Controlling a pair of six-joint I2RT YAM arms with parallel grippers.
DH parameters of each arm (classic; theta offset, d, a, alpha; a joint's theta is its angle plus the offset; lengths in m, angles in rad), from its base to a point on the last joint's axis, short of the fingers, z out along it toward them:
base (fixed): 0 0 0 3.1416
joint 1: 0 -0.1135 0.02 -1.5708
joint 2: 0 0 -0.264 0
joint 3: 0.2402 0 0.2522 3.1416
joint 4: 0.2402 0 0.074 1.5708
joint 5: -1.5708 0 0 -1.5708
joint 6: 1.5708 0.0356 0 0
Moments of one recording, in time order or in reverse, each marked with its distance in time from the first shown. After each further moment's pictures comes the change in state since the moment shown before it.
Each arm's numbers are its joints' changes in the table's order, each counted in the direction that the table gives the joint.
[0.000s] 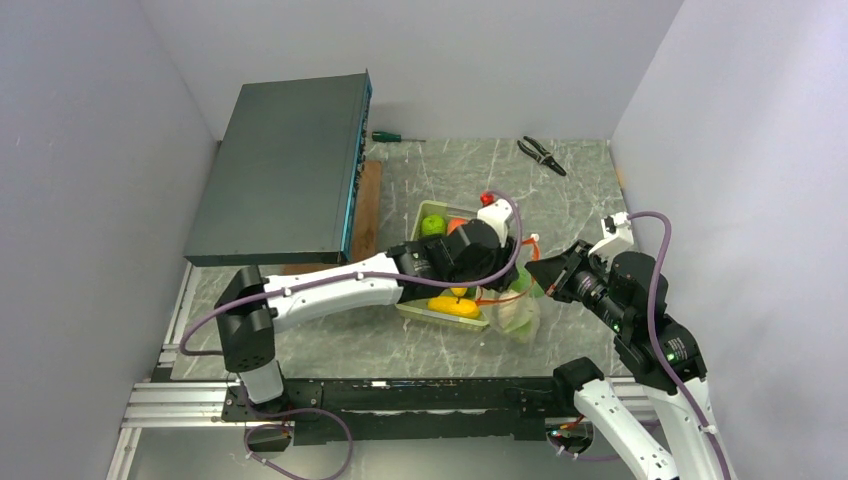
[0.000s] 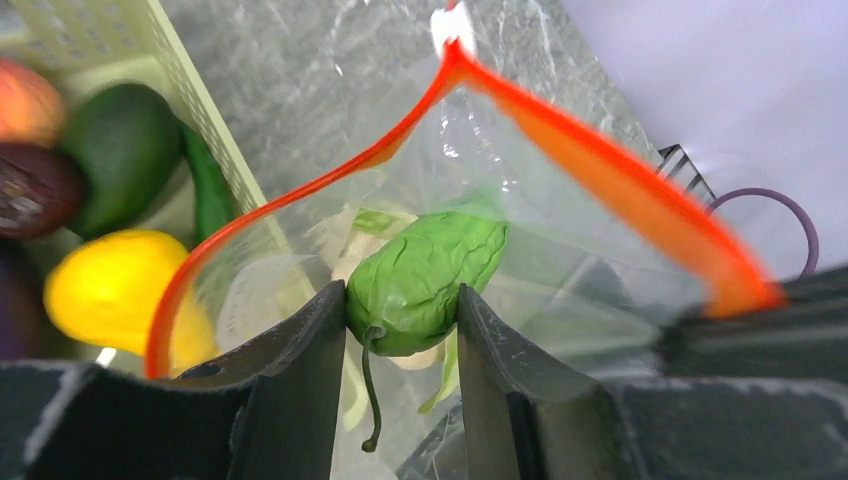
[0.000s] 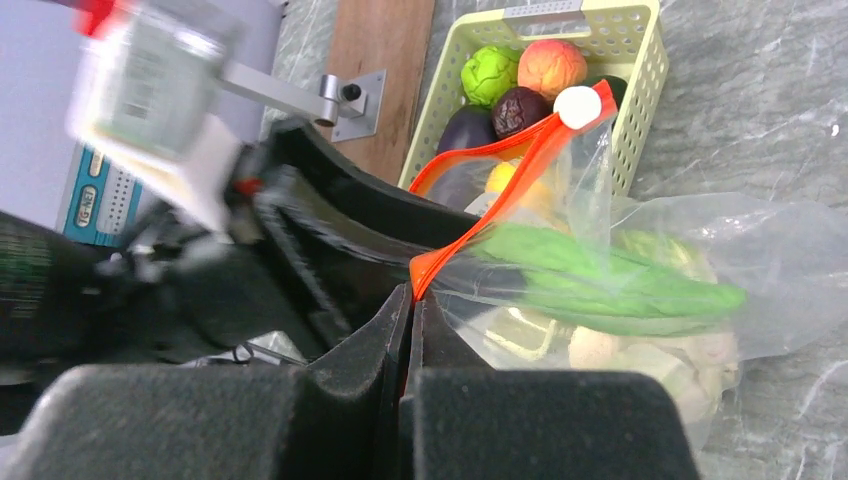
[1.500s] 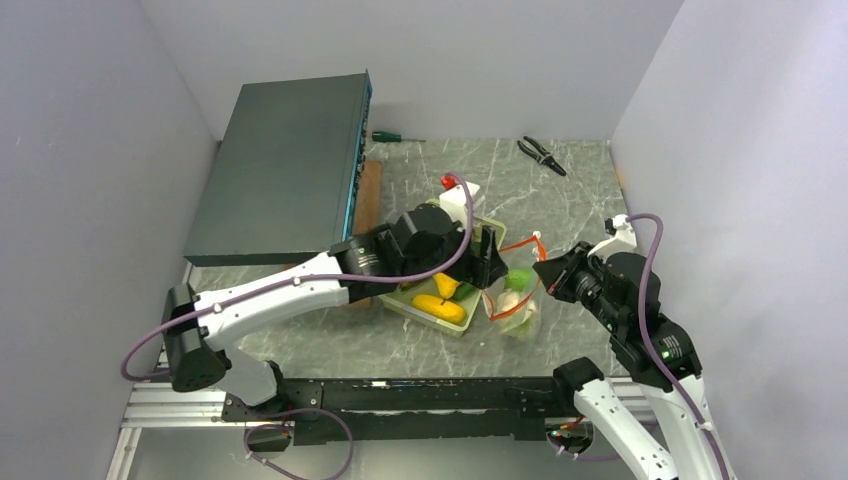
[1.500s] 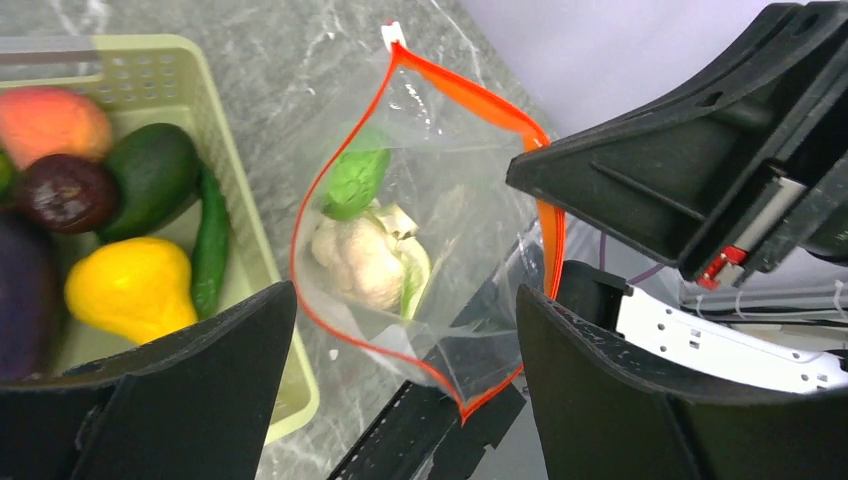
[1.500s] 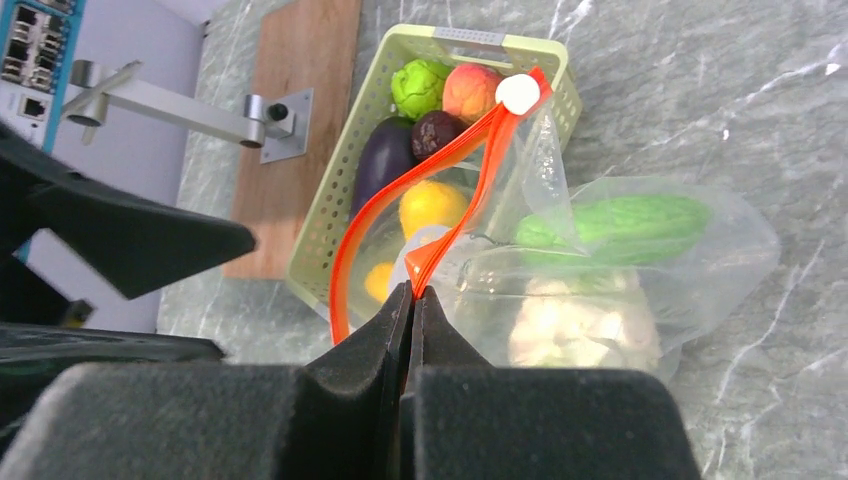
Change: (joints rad) left arm -0.052 0.229 -0.124 -0.011 -0.121 -0.042; right arm -0.002 0.010 -0.034 0.013 -0.121 -0.048
